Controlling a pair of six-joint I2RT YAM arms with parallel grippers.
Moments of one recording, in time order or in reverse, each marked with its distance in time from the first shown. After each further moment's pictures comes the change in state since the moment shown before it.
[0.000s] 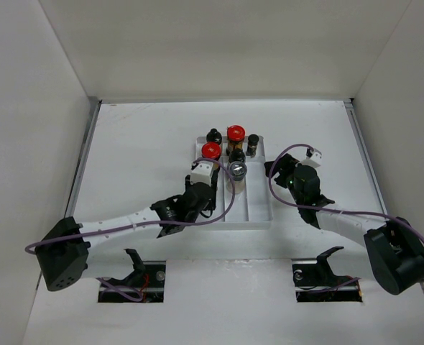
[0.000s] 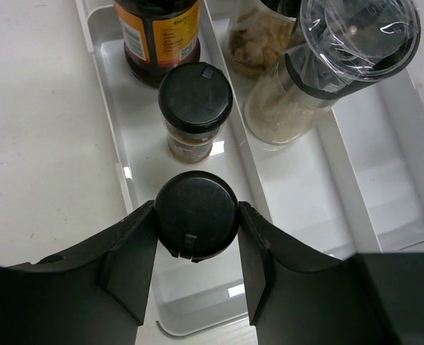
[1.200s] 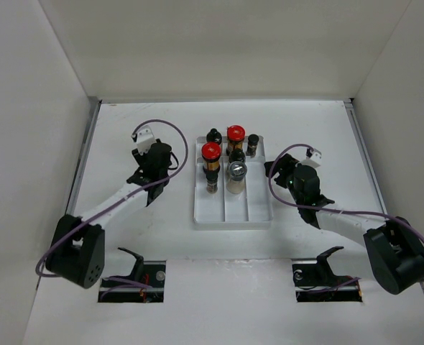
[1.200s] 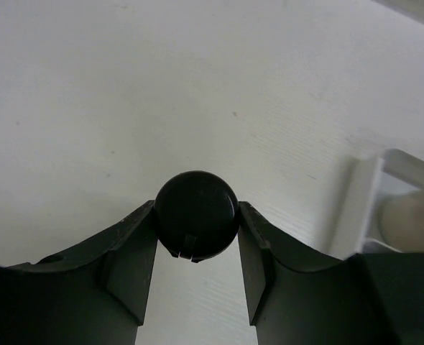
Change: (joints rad) left arm 0.605 0.128 0.085 0.115 -0.134 -0.021; right arm 0.000 0.003 0.000 0.000 0.000 0.000
